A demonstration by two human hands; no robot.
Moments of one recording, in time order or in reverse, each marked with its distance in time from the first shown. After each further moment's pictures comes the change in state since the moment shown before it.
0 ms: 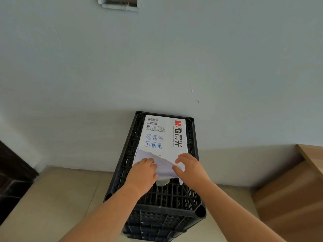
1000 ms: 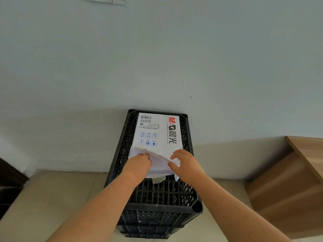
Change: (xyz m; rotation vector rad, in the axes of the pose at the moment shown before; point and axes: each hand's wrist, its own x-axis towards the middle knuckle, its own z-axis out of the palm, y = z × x) left_hand 0.027 -0.005 -0.017 0.262 -0.246 0.057; right_hand 0.003 0.001 -0.001 -0.011 0.003 0.007
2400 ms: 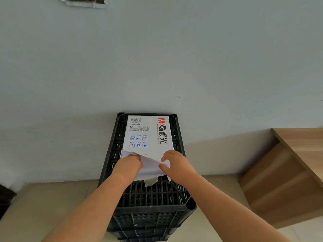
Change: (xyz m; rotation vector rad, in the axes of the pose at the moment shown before) left_hand 0.018 -0.013 0.025 -0.129 0.051 -0.033; right_hand -0.003 -0.002 0.003 -0.006 0.002 -0.001
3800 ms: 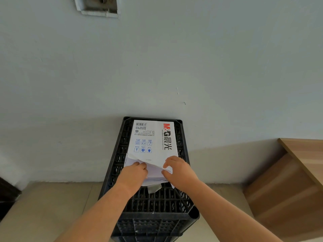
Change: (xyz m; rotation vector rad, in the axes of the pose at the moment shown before) left_hand -0.022 0.016 -0.011 0.207 0.038 0.080; right_hand 0.005 -0.003 0.002 -0.010 -0.027 -0.022
